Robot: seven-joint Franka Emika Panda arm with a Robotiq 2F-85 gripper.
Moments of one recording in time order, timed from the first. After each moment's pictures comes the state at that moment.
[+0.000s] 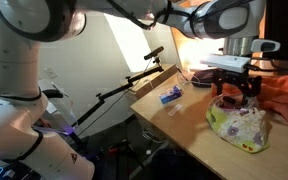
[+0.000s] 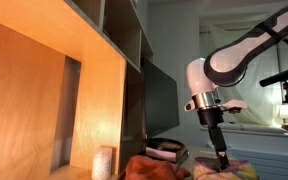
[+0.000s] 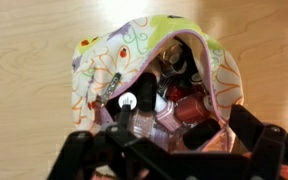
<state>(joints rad) -0.06 0.74 0.04 -1.45 -0.04 1.97 -0.28</state>
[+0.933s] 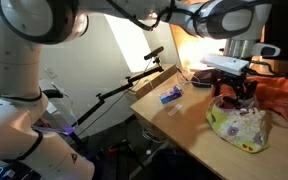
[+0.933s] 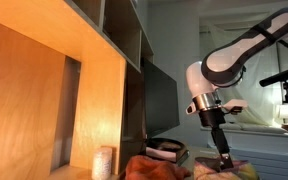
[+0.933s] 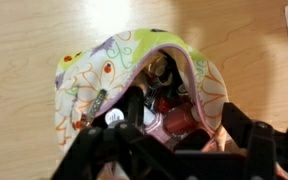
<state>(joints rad) -0.07 0.77 0.04 -1.41 0.02 1.90 -0.28</state>
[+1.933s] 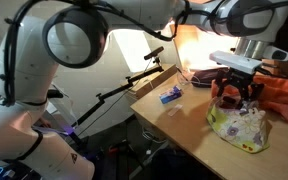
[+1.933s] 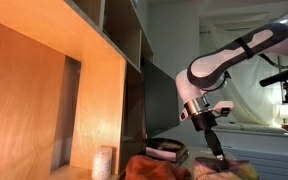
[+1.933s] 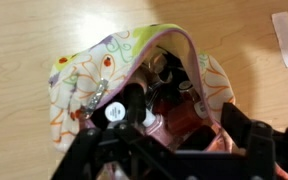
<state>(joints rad) -0.07 0.98 0.04 -1.06 0.04 1.62 -0.28</state>
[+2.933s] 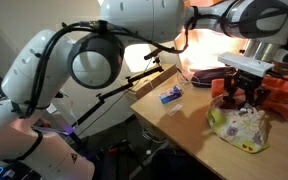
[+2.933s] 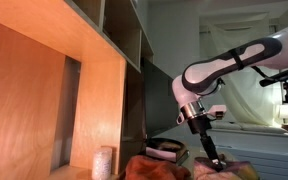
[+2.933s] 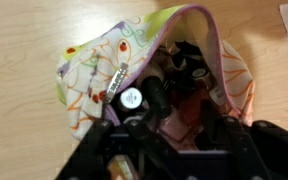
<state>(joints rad) -0.08 1.15 0.04 -0.79 0.03 1.49 -0.28</state>
